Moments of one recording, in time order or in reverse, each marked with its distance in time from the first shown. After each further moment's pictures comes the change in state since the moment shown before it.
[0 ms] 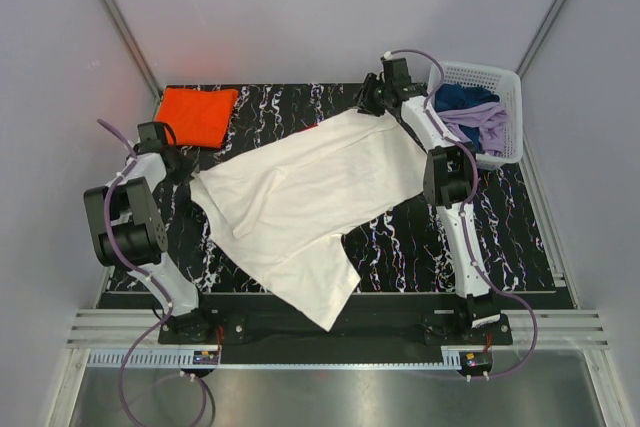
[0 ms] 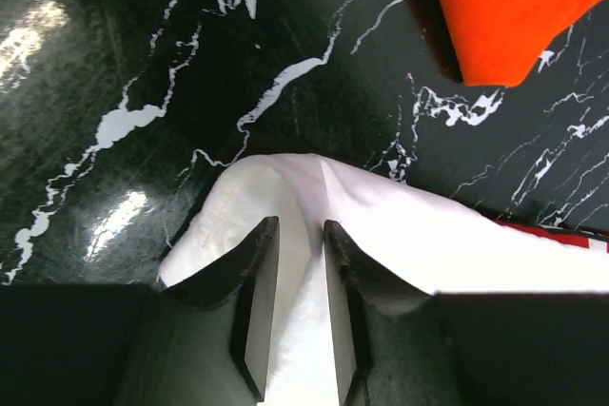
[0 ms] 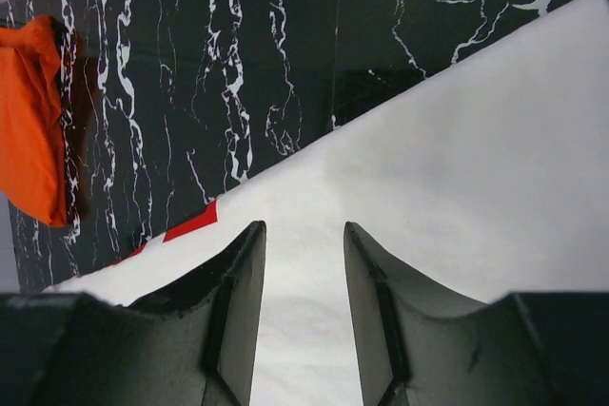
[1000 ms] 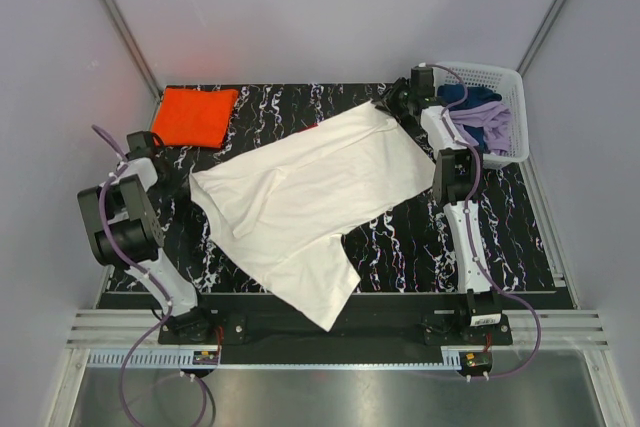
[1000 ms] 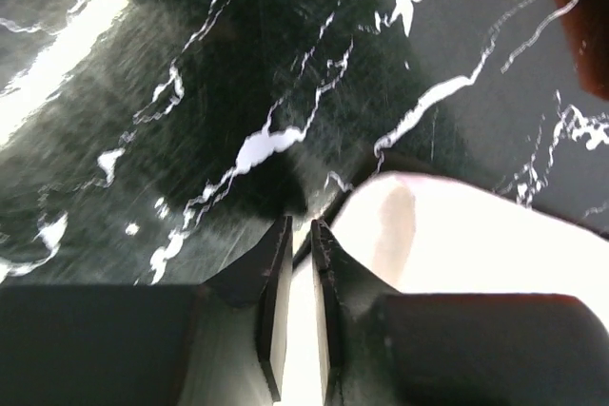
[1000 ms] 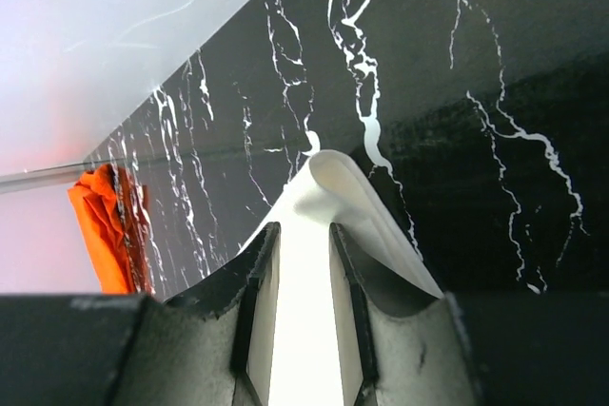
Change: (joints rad) left arm 0.092 0.048 -0.030 -0.021 -0.021 0.136; right arm -0.149 0.212 0.122 0.194 -0.078 0.309
